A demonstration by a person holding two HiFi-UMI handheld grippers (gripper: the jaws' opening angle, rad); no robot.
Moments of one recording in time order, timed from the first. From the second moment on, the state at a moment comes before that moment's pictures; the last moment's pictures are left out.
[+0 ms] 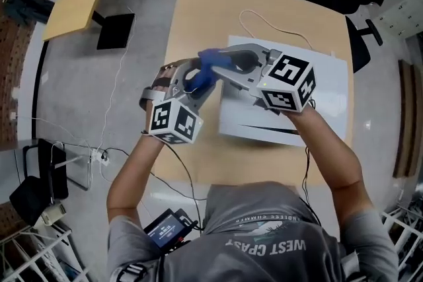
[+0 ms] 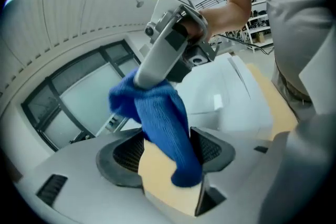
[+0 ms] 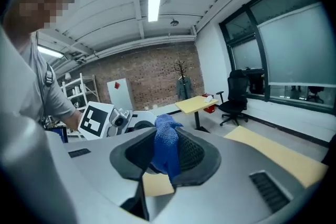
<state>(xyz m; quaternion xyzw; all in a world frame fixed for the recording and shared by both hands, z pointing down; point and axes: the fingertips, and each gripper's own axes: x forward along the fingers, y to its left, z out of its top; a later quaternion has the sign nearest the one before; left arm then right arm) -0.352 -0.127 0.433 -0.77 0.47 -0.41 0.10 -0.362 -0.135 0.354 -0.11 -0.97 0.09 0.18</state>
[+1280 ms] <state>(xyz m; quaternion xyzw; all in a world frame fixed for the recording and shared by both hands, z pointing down) -0.412 0.136 0.603 -0.67 0.59 -0.37 -0.25 -0.390 -0.308 0.516 -0.07 -0.85 0.09 0.51</state>
